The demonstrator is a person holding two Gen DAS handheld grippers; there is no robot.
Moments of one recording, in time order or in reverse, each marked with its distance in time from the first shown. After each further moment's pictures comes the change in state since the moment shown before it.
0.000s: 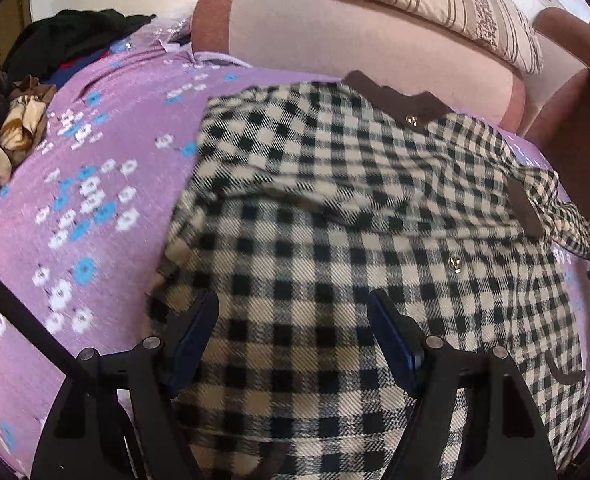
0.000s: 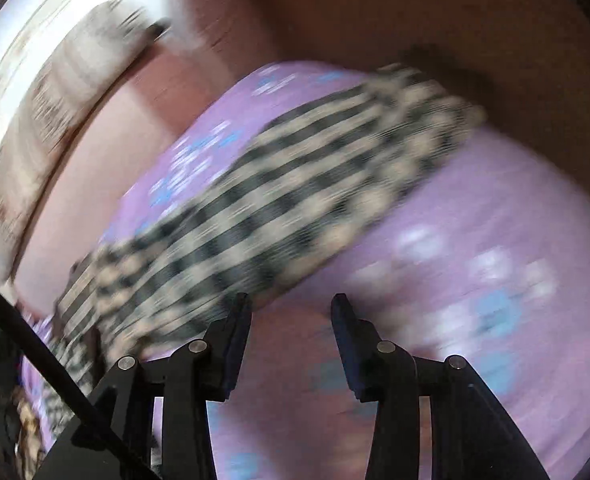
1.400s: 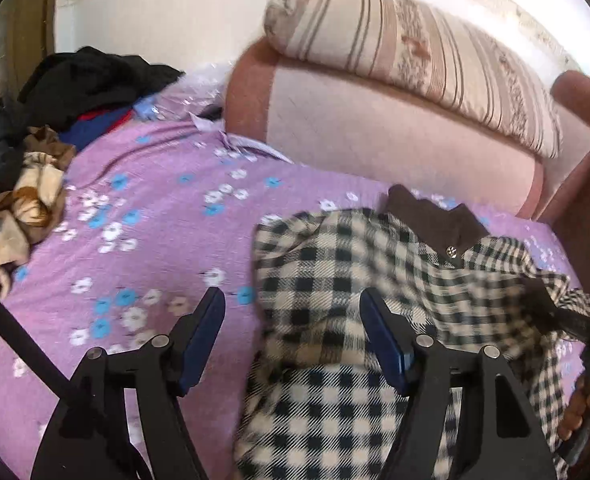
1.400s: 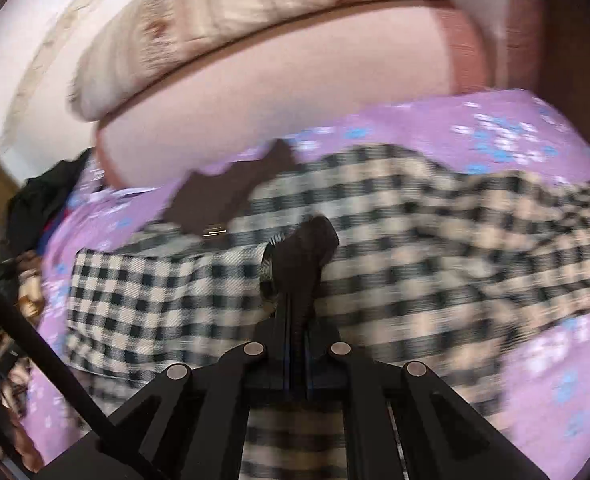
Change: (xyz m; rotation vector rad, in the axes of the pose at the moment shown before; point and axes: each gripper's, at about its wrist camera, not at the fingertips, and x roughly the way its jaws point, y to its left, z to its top) left arm -0.006 0.054 0.104 -0.046 -0.192 0.012; right arm 0.035 0.281 -0.111 -0.490 0.115 0.176
